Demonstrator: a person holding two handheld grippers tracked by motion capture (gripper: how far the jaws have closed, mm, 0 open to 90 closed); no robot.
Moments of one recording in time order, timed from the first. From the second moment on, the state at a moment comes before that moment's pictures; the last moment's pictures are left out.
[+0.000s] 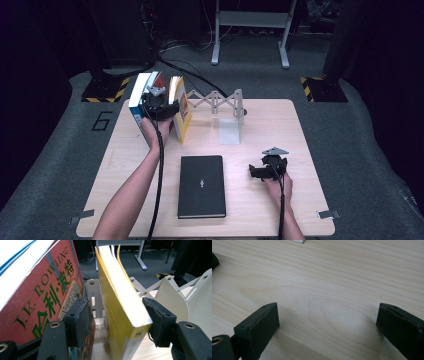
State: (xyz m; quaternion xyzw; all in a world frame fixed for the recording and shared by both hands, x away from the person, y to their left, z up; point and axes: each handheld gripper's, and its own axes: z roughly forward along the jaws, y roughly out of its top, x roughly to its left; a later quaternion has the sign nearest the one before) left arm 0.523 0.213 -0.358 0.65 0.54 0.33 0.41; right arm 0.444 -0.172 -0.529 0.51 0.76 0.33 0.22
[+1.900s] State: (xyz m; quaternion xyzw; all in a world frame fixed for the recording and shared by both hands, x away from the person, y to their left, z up) left arm 0.426 0.240 -0.449 0.77 0.48 0.20 0.38; right arm 0.444 -0.171 -0.529 0.51 0.76 0.33 0.22
